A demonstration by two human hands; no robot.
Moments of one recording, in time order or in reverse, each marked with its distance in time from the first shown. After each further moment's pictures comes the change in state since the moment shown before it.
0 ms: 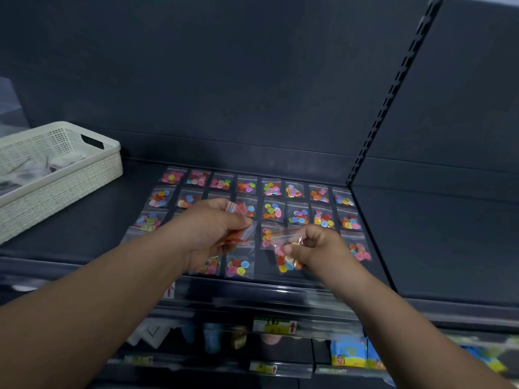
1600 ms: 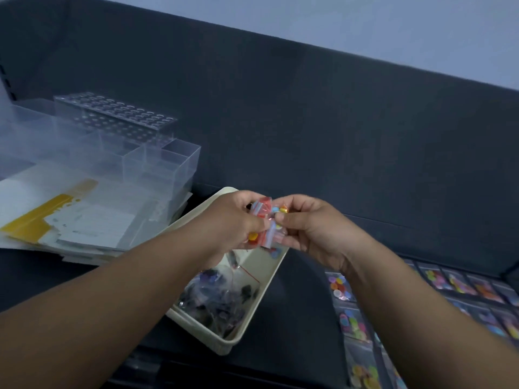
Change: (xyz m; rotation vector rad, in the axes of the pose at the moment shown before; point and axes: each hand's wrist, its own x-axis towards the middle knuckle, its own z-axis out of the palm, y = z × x) left_hand 0.067 0.059 -0.382 0.008 -0.076 0.279; right_hand 0.169 -0.232 0.347 0.321 -0.317 -0.038
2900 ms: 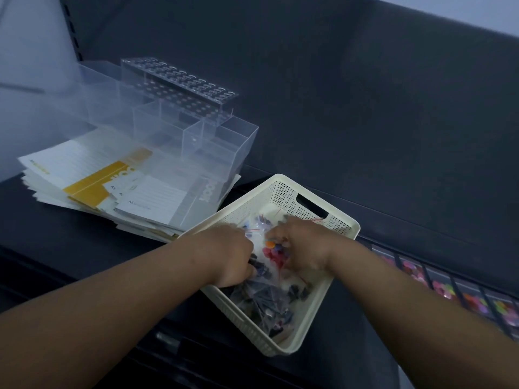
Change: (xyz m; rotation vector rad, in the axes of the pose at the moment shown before) left_hand 0.001 -0.068 -0.075 1.515 -0.285 -0.050; right_hand 0.090 0.066 0.033 -1.569 -0.338 0.017
